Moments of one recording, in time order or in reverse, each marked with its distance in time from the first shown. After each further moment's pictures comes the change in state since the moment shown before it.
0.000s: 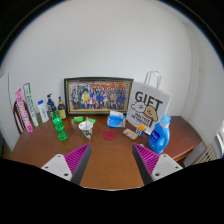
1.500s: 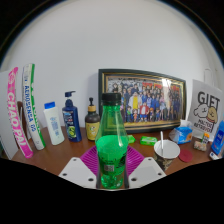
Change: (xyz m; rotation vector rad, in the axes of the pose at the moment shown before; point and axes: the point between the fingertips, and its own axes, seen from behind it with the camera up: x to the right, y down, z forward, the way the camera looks) arm -0.338 -0.028 0.308 0.237 -0.120 0.036
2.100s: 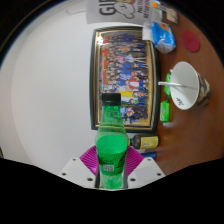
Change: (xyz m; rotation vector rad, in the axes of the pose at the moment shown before) arm 0.007 -0.124 0.004 0.044 -0.455 1.494
